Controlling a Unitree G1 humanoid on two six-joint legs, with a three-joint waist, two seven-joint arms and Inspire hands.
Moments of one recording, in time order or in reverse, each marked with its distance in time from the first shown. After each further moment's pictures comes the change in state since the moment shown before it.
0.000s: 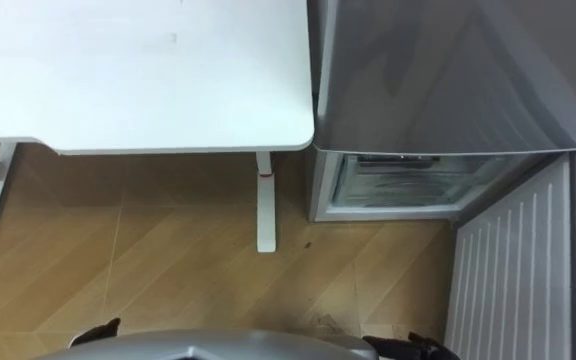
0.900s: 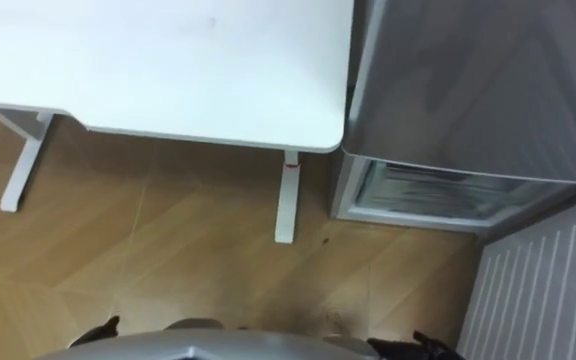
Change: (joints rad) left arm 0.080 0.005 0.005 -0.063 -0.157 -0.041 0.021; right arm 0.041 -0.025 0.049 -0.037 0.053 -0.019 0.071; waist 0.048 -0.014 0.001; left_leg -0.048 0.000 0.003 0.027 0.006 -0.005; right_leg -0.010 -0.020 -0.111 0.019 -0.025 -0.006
